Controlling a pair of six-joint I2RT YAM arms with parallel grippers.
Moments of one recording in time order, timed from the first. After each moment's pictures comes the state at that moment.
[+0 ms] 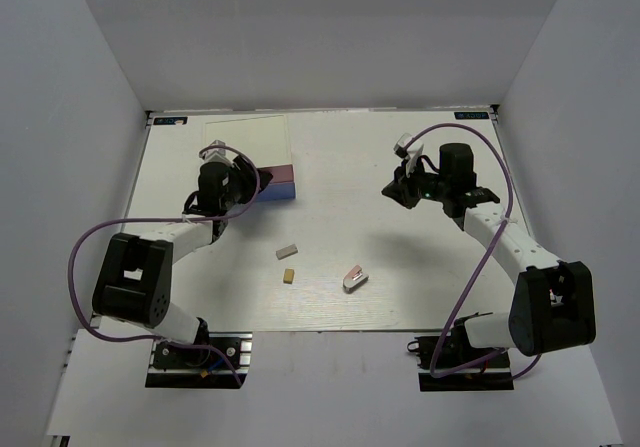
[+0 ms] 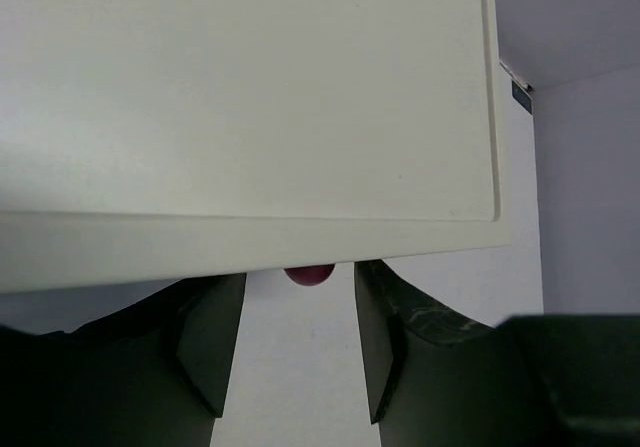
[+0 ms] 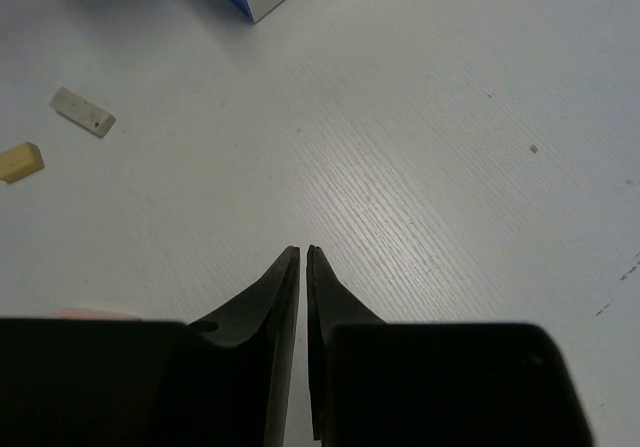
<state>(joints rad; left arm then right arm) -0.21 1.50 0.69 0.44 0.14 -0.79 0.23 1.33 0.89 -0.12 -0.69 -0.33</state>
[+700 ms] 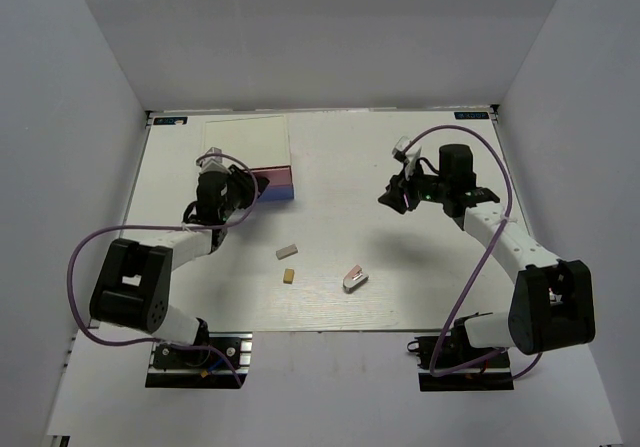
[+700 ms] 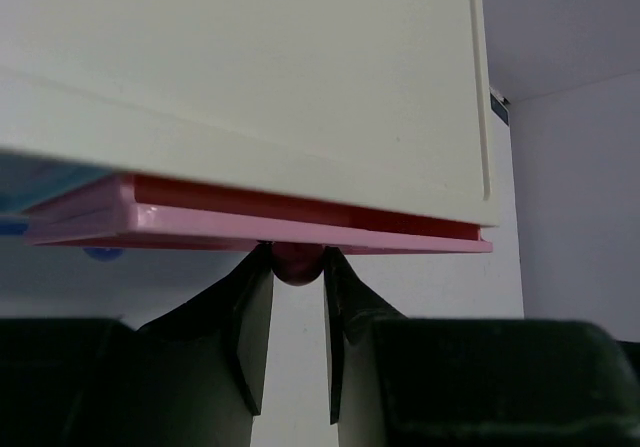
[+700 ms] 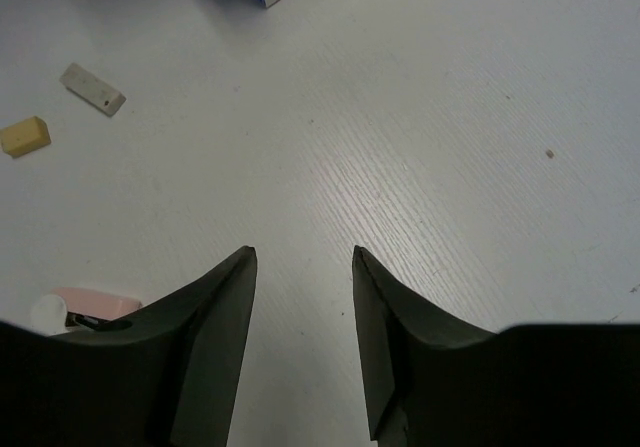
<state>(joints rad) -0.22 1.48 0.61 0.55 0.13 -0.84 0.23 1.34 0.89 -0.14 -0.73 -0.39</state>
